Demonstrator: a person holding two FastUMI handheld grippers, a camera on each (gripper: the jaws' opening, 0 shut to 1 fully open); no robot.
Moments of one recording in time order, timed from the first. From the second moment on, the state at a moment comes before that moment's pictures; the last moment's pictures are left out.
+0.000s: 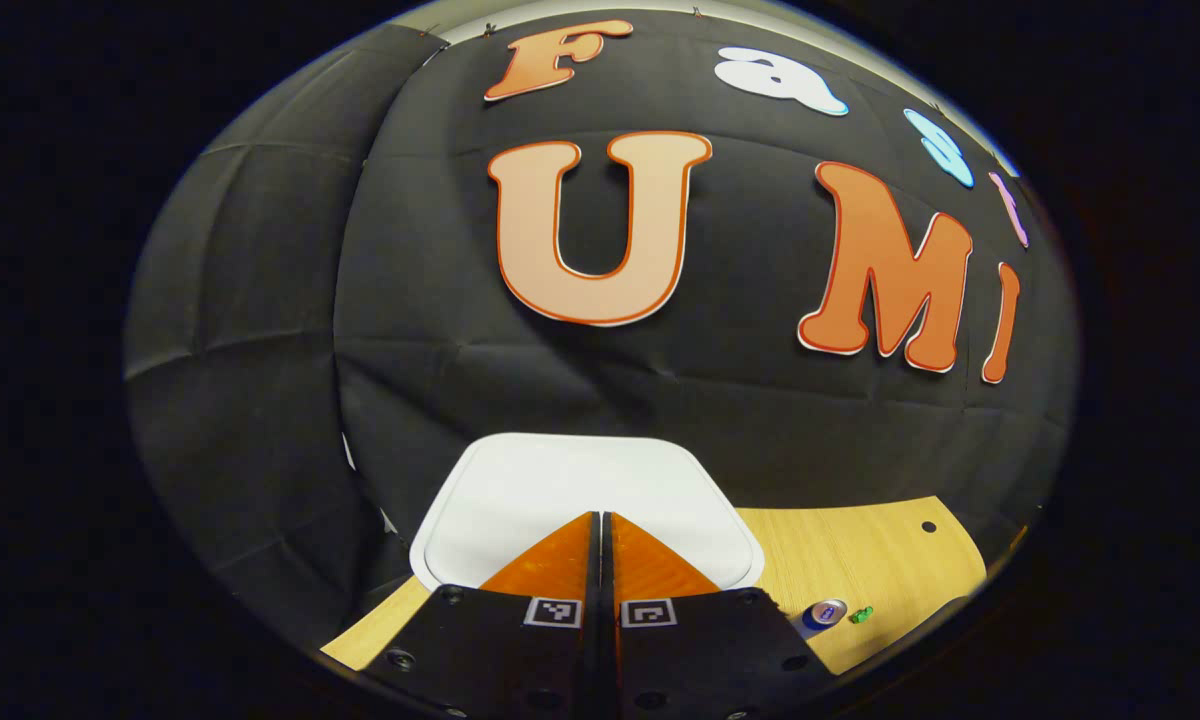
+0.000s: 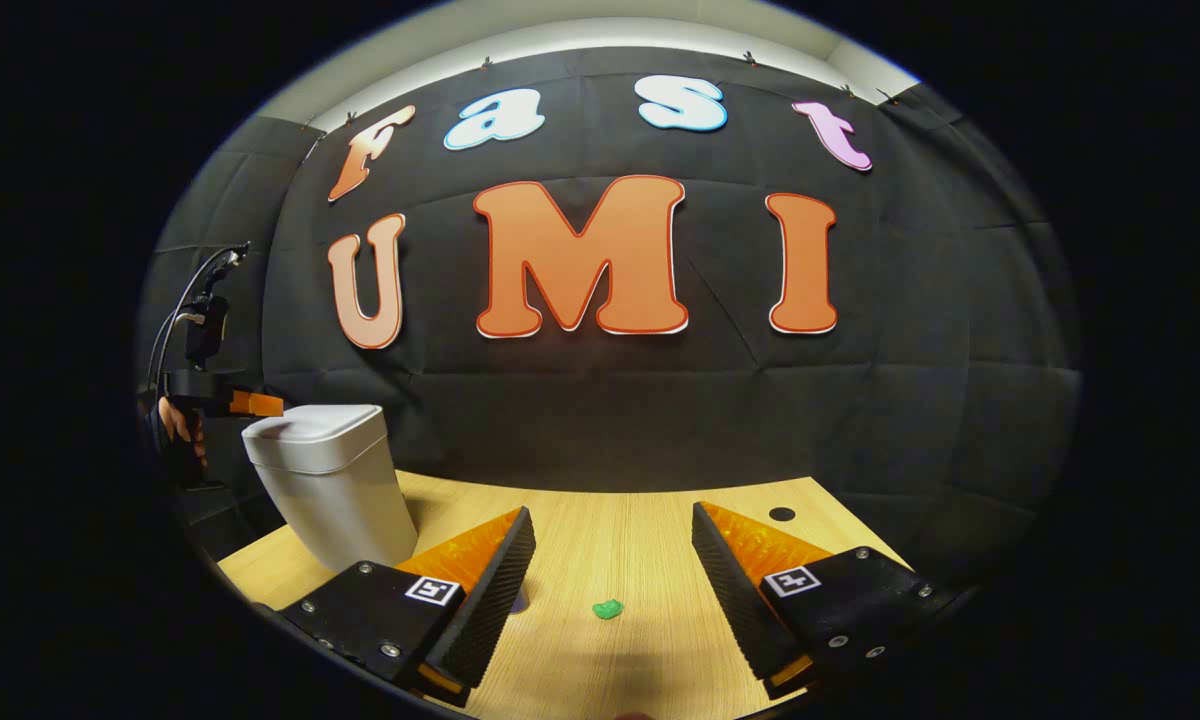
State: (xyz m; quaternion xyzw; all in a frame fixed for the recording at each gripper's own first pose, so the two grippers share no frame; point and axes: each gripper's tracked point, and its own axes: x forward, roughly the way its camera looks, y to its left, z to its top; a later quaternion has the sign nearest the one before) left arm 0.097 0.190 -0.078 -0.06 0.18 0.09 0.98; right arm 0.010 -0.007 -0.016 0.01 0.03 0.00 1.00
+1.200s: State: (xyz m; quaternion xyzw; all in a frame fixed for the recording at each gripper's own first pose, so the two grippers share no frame) left arm 0.021 0.087 0.004 -0.06 0.04 0.06 1.00; right arm 0.047 -0.012 -0.069 0.01 0.09 0.00 1.00
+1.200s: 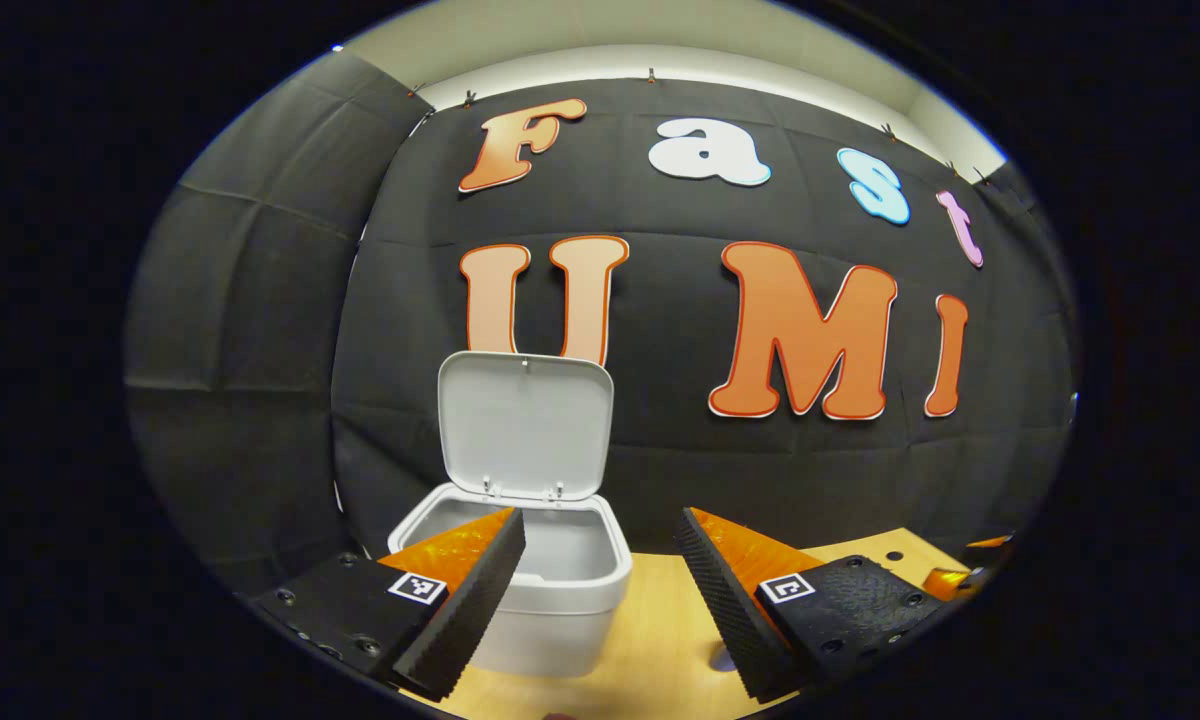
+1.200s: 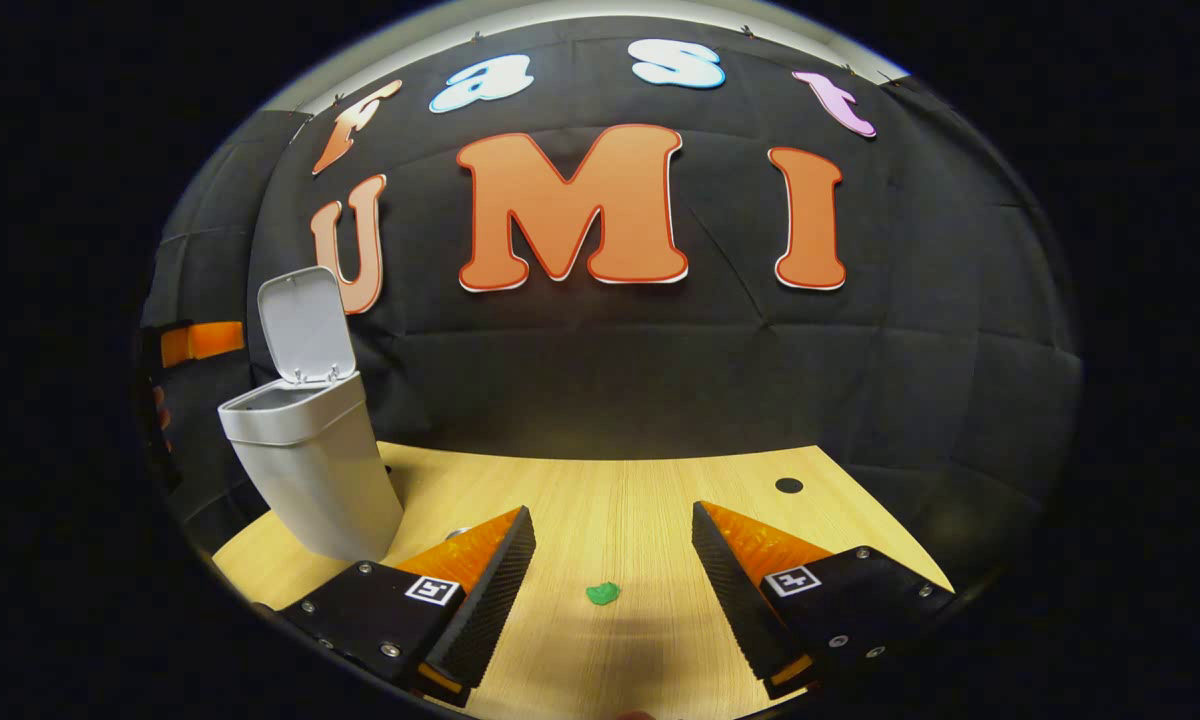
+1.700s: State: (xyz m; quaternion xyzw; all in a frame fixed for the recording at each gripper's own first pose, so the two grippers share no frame) left arm -0.026 0.002 0.026 0.03 0.04 0.00 1.00; right arm 0.128 0.014 -0.209 -0.04 0.22 0.05 0.97
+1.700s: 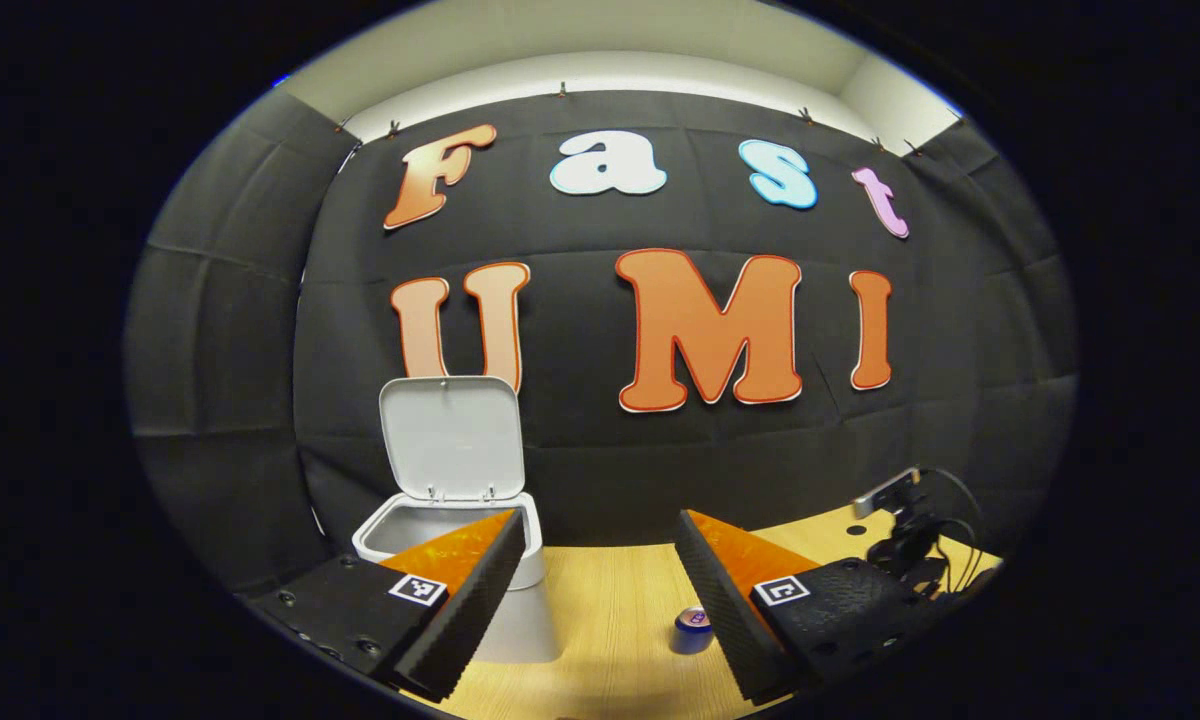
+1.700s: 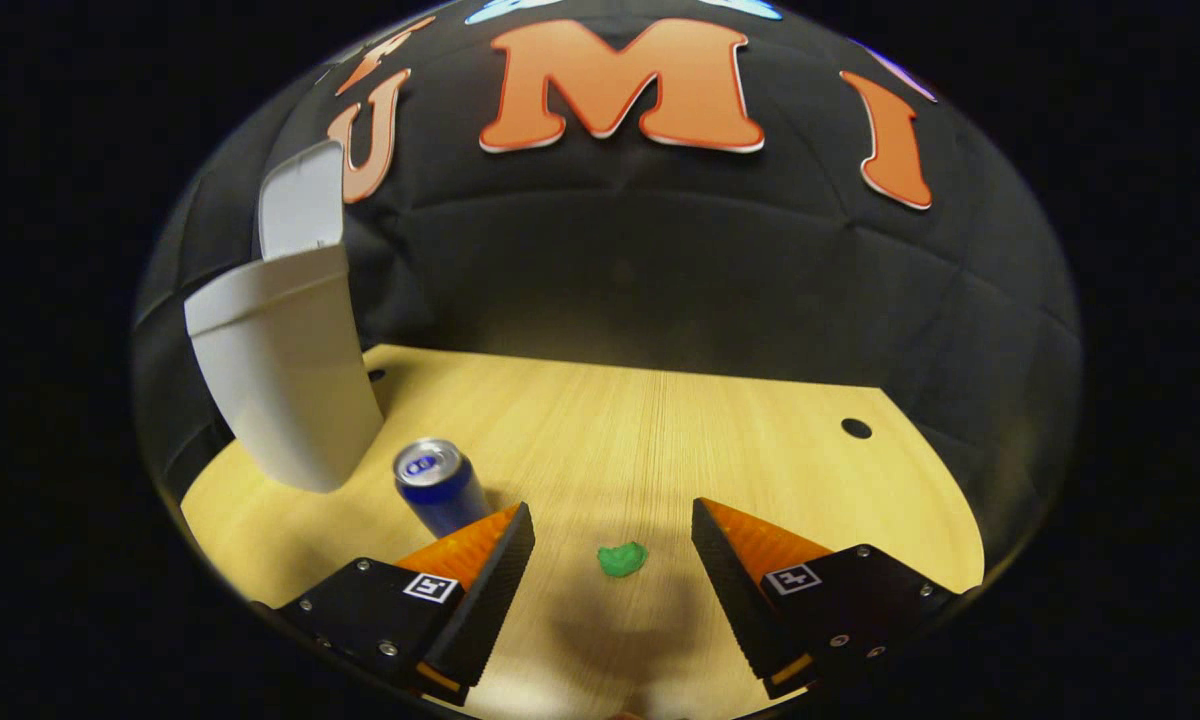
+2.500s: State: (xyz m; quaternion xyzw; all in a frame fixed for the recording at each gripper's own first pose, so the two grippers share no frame) left arm -0.073 0.028 0.014 0.06 0.09 0.06 0.99; right arm 0.152 0.025 -0.305 -0.05 0.32 0.02 0.95
